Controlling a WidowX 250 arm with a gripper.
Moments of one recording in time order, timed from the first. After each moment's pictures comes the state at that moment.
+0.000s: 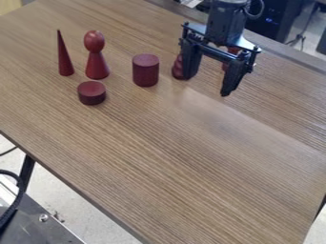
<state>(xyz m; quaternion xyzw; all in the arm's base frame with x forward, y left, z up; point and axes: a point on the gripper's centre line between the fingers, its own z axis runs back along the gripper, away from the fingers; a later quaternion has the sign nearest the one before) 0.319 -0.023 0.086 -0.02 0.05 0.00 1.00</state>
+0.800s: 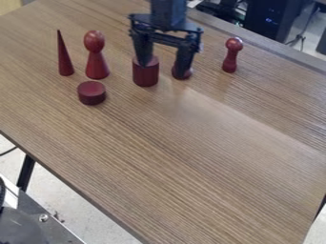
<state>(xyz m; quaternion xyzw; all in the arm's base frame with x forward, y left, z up) 0.307 0.053 0.089 -0.04 -0.01 0.10 0.99</state>
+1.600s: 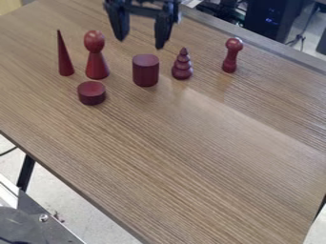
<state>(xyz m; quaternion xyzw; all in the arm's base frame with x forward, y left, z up) 0.311 0.087 0.124 -0.01 -0.05 0.14 0.99</state>
